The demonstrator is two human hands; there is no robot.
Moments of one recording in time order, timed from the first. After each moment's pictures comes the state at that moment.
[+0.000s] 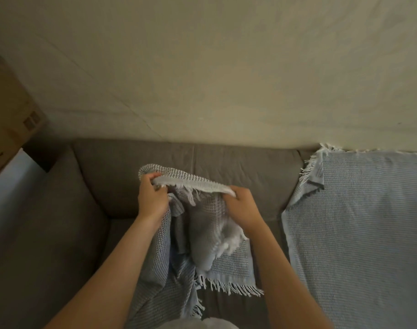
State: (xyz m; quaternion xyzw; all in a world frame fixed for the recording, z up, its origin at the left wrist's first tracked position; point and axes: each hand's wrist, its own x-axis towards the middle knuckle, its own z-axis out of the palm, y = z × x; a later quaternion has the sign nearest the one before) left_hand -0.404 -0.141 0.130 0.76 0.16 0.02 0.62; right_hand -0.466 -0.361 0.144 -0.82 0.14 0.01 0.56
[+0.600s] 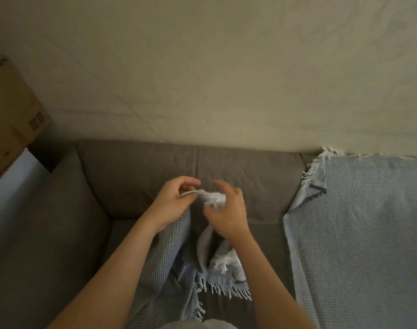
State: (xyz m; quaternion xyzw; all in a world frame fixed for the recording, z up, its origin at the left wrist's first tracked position) left_hand -0.420 -0.150 0.160 0.80 -0.10 -0.12 0.58; right_hand -0.476 -0.324 0.138 -0.87 0.10 -0.06 0.48
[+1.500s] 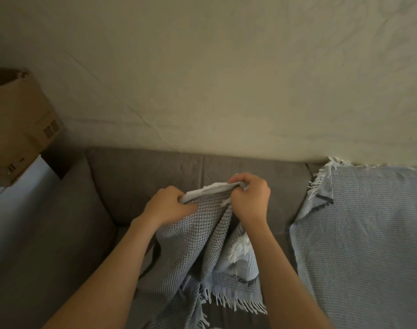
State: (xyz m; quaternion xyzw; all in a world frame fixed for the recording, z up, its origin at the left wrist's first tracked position) left_hand -0.400 -0.120 0.162 0.93 -0.11 -0.15 0.32; right_hand -0.451 -0.335 0.190 -0.83 0.17 -0.19 0.49
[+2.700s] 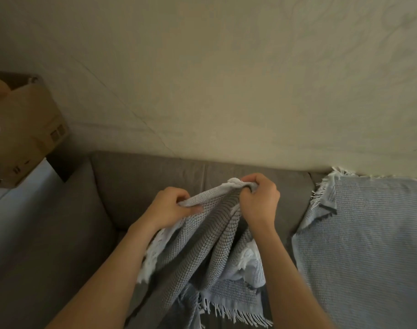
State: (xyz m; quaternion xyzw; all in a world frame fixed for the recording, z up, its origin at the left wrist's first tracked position) left_hand -0.394 -0.115 0.165 0.89 -0.13 -0.15 0.41; right_hand -0.446 -0.348 0.205 -0.83 0.20 -0.21 0.48
